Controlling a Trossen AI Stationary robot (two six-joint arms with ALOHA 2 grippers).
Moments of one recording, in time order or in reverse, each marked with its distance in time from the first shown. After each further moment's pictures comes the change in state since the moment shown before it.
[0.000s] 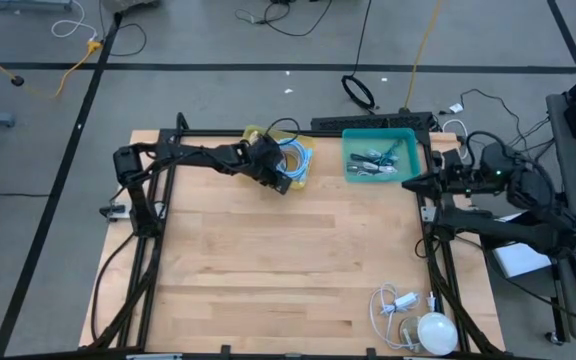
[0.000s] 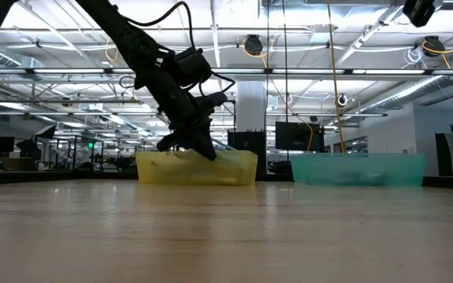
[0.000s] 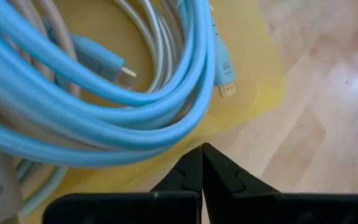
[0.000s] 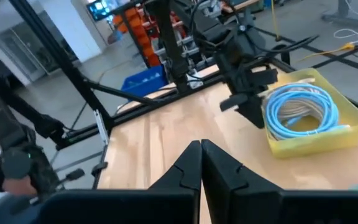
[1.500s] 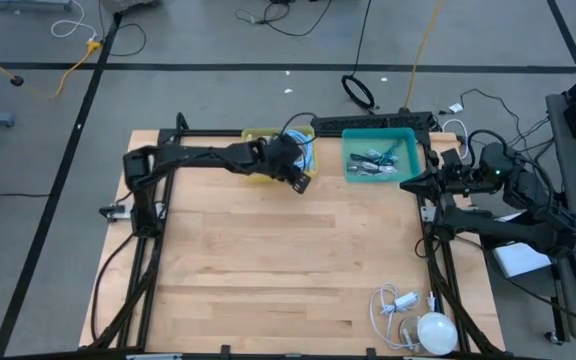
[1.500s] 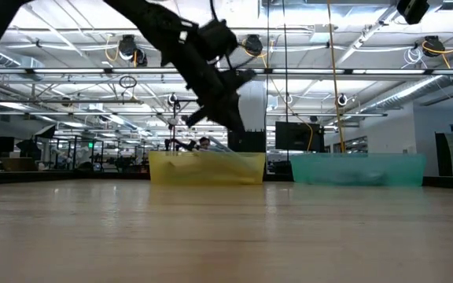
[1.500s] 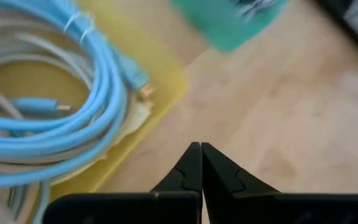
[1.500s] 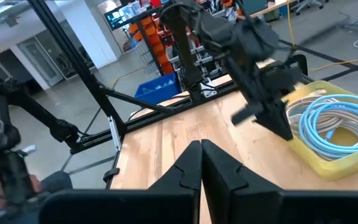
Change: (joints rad) left arm -0.114 0.050 0.276 -0.116 -0.156 0.046; right arm 0.000 0.004 -0.033 0.101 -0.056 0.019
